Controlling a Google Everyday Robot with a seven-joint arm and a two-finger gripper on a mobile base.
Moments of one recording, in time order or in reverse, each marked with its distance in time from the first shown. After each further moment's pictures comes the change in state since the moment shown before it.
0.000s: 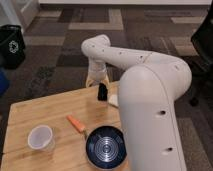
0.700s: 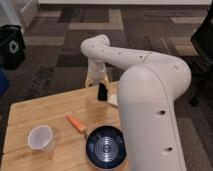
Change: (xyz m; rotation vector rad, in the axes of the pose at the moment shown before) arm -0.005 -0.003 0.000 0.013 -0.011 -0.008
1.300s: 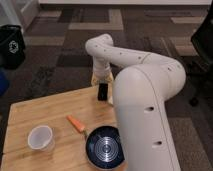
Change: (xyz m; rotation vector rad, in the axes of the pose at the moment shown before) arm -0.033 -0.026 0.016 0.042 -0.011 0.005
